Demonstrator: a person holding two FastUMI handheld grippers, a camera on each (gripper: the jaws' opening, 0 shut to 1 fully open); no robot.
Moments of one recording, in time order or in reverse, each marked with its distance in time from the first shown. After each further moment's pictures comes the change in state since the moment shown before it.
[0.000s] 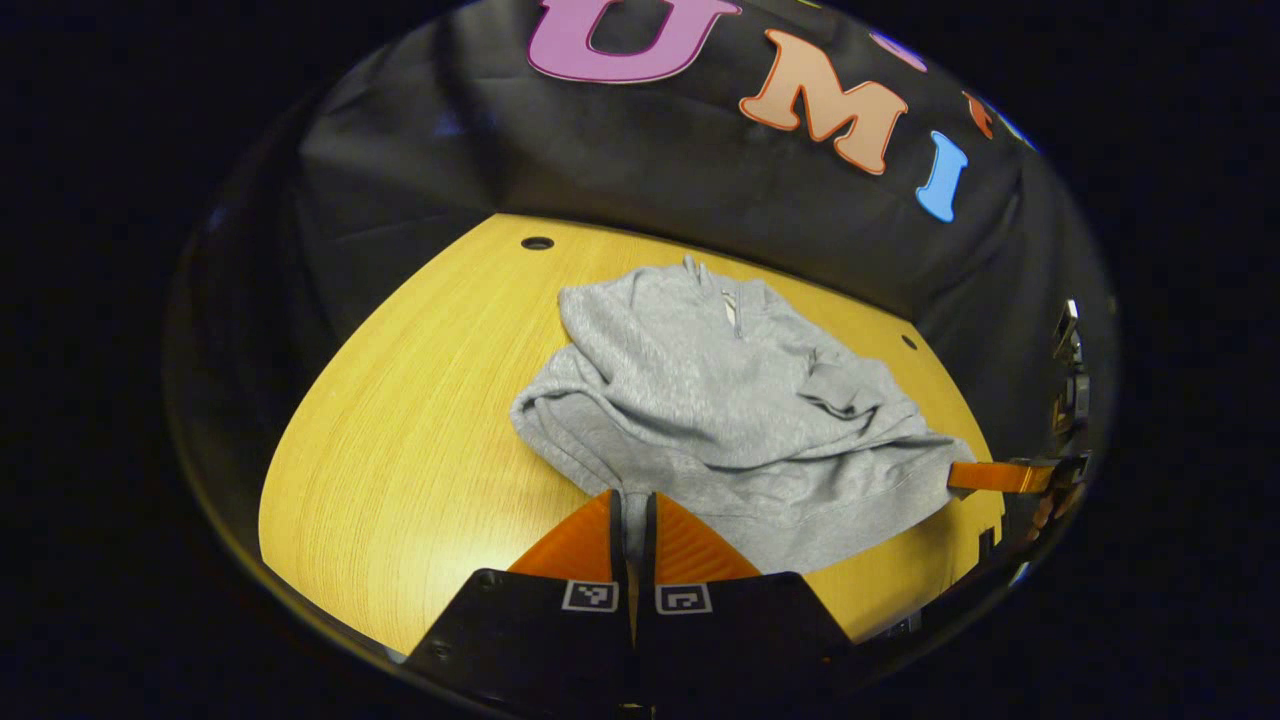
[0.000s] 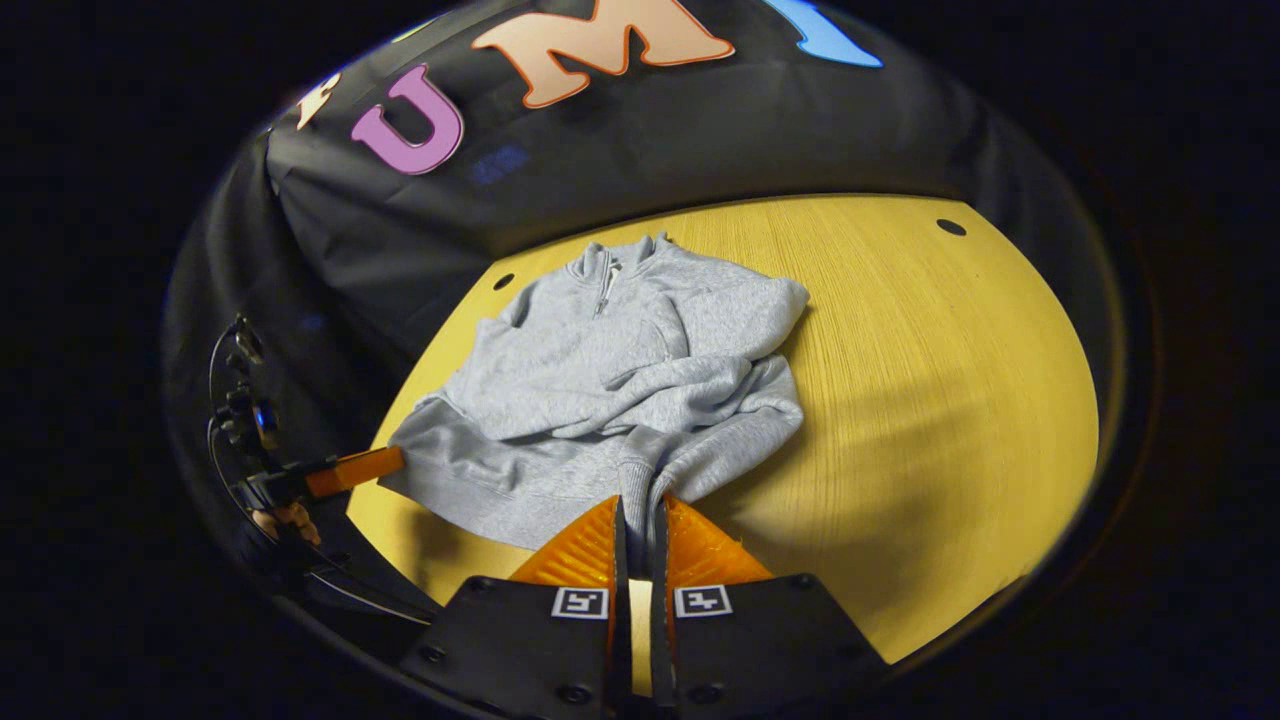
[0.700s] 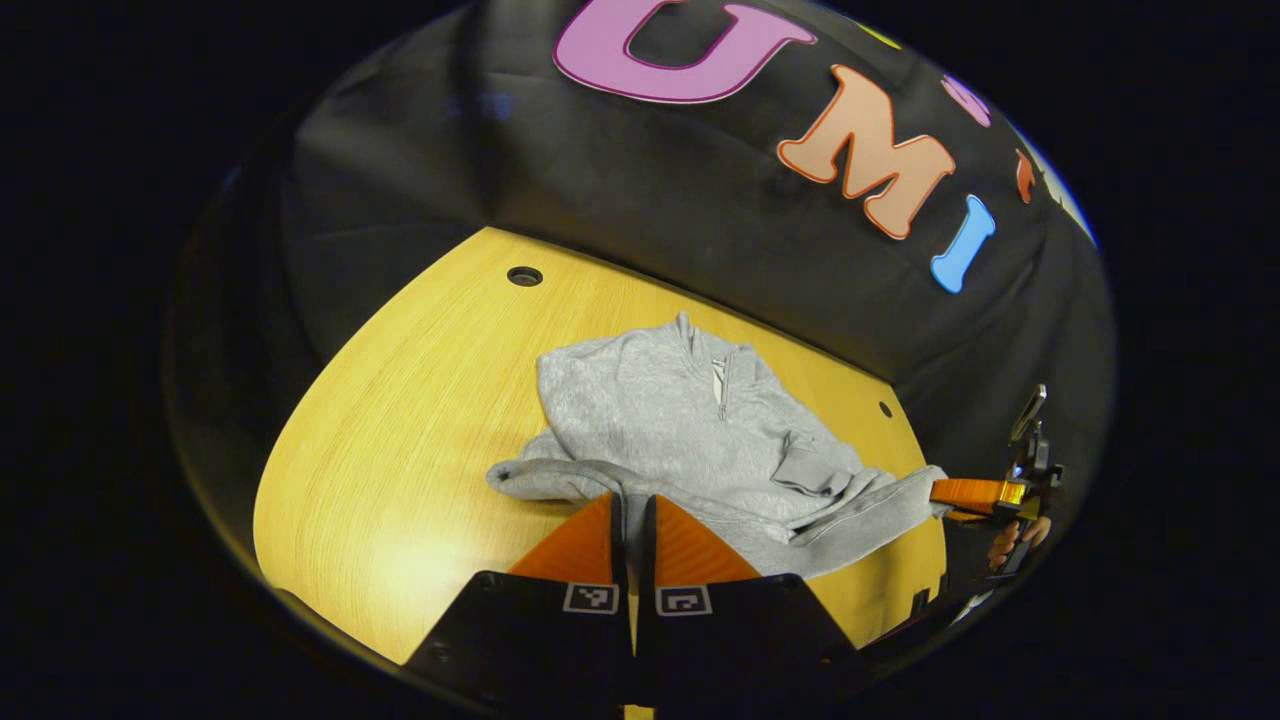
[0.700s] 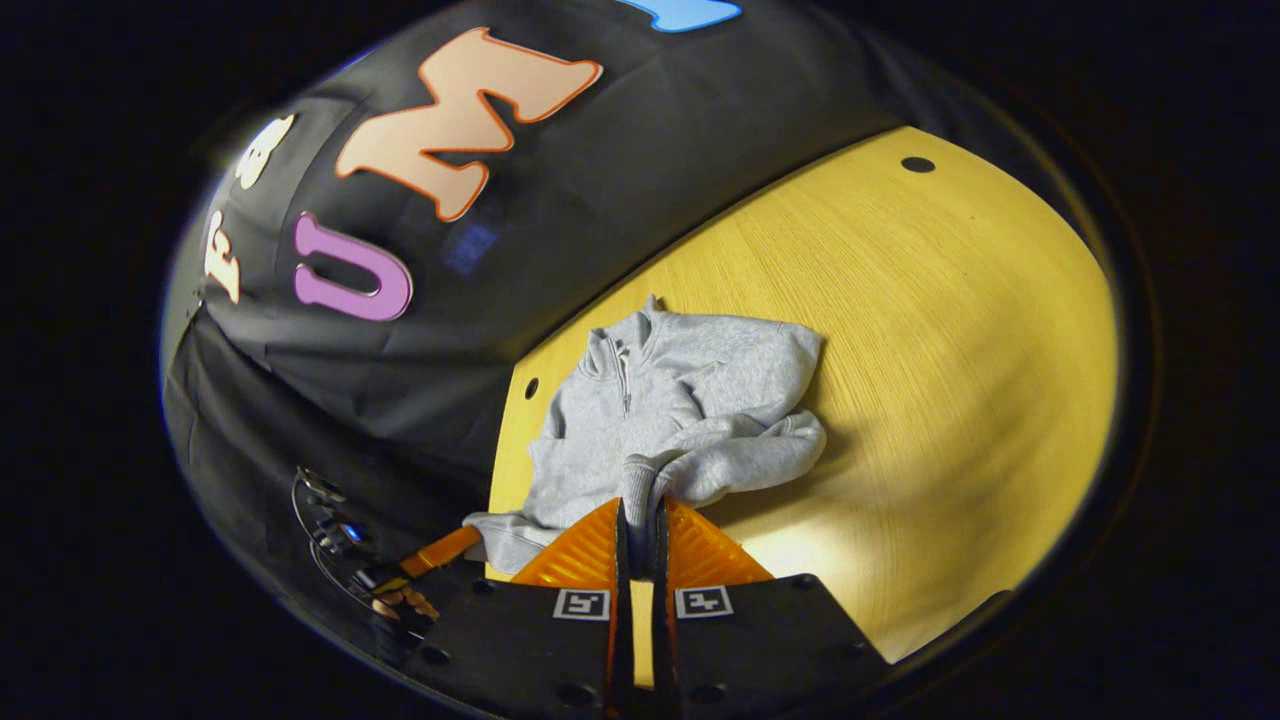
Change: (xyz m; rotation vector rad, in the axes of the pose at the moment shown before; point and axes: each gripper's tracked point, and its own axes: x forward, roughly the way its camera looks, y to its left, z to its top) left arm 0.033 0.003 0.084 -0.139 0.014 -0.086; right arm 0.014 0.005 0.099 0.425 -0.023 0.137
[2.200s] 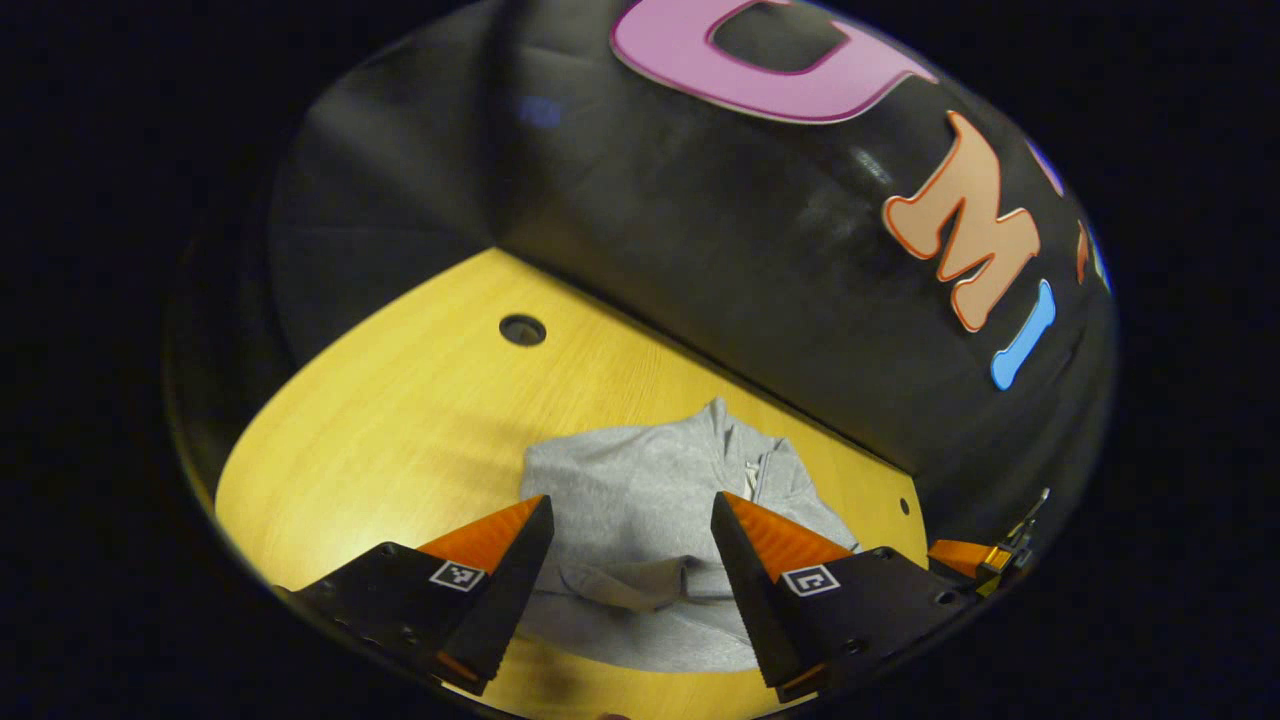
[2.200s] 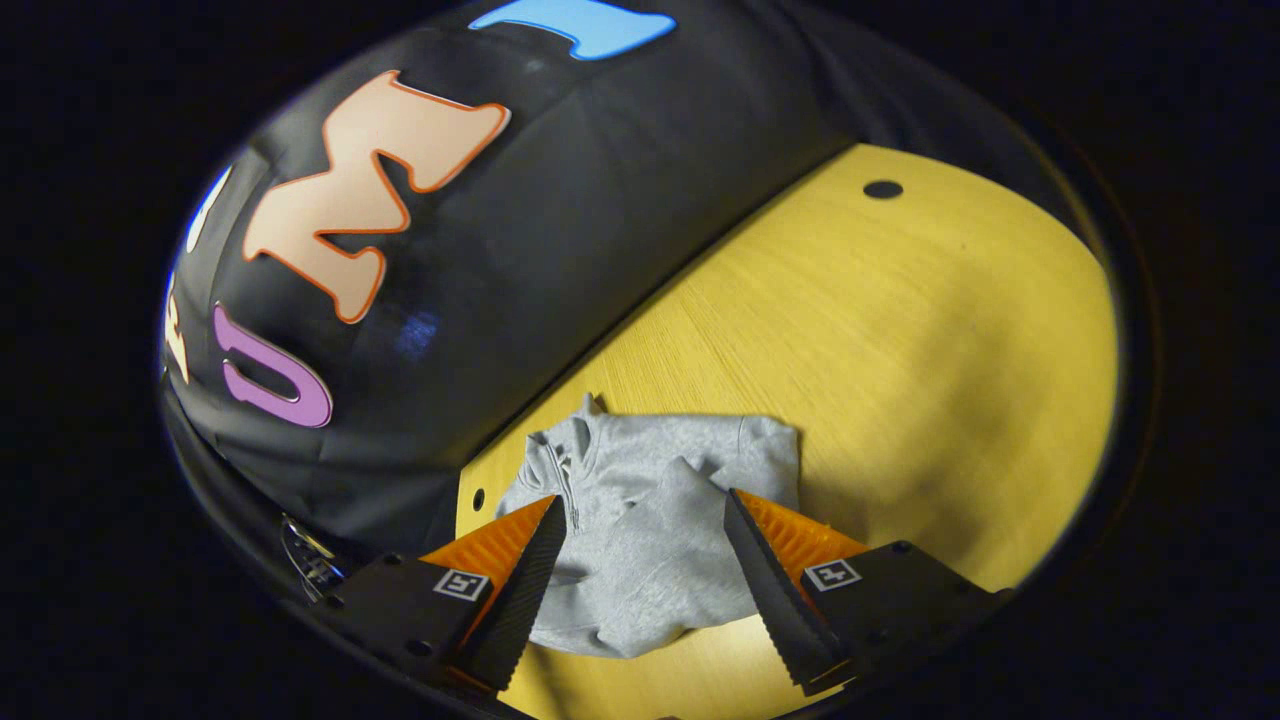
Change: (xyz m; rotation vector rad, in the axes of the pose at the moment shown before) left arm 0.100 0.016 0.105 -0.059 -0.181 0.058; right arm 0.051 -0.029 0.085 0.016 -0.301 -0.129
